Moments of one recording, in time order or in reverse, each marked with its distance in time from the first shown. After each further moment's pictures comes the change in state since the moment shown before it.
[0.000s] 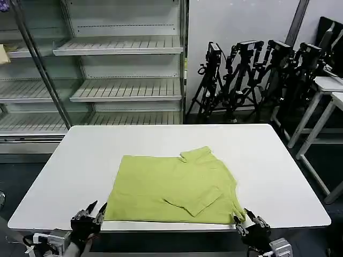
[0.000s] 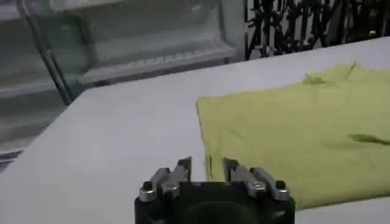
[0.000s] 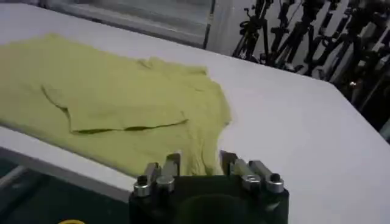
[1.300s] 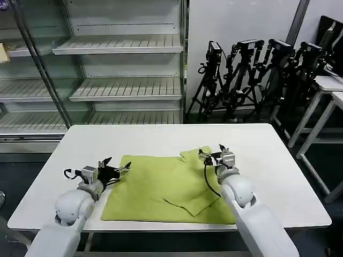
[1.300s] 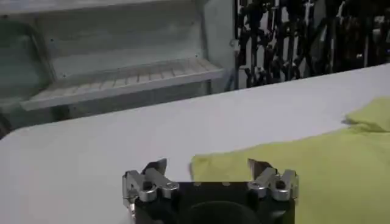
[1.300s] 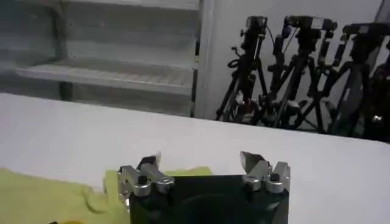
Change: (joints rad) left arm -0.750 0.102 0.308 0.641 -0.134 0.009 0.073; right arm 1.060 0.214 -0.492 -0.822 0.163 -0.071 0.246
